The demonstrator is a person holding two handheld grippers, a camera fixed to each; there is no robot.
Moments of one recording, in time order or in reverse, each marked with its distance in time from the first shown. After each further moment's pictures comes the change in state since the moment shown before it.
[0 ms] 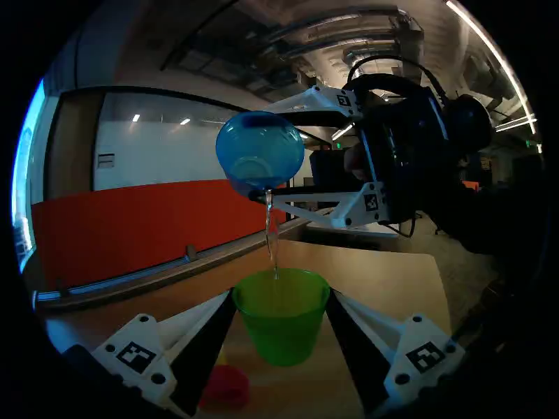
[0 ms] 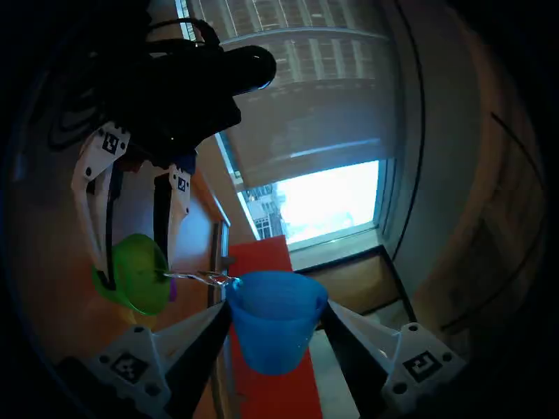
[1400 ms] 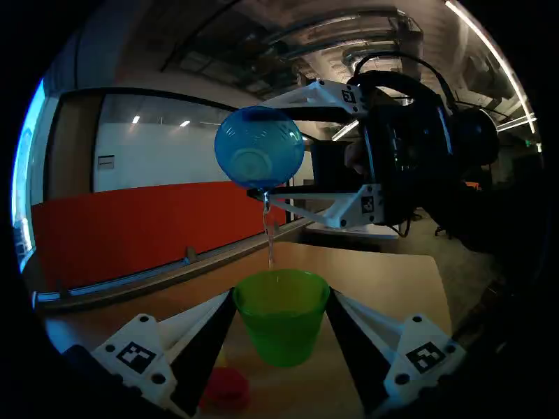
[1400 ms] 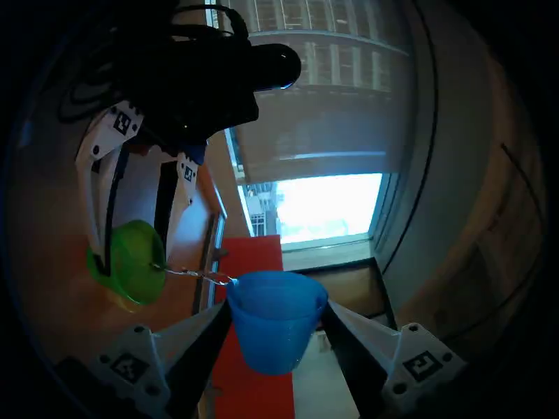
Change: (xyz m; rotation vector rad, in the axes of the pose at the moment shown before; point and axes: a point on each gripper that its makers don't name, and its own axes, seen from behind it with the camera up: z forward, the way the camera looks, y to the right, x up) left arm 0.001 0.001 0.002 -0.001 0.010 0.002; right arm 0.001 0.006 0.002 -0.017 -0.010 -0.134
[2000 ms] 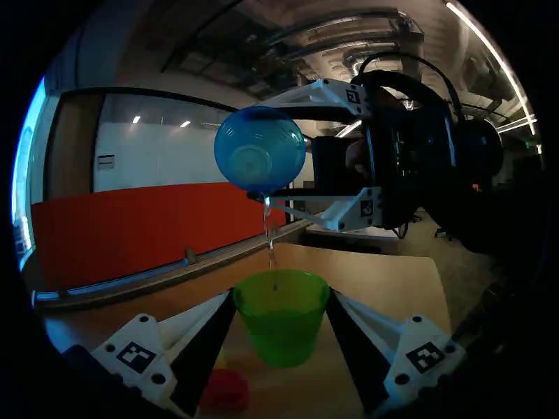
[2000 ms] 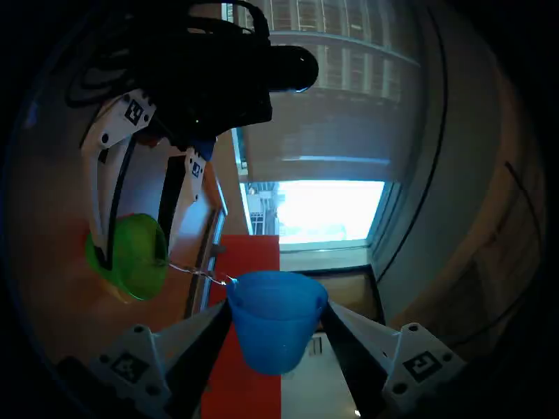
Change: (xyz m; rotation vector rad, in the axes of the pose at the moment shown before) left arm 0.001 -0.001 0.001 -0.001 0.005 -0.004; right arm -0.001 0.004 0.003 -0.001 -0.001 -0.075
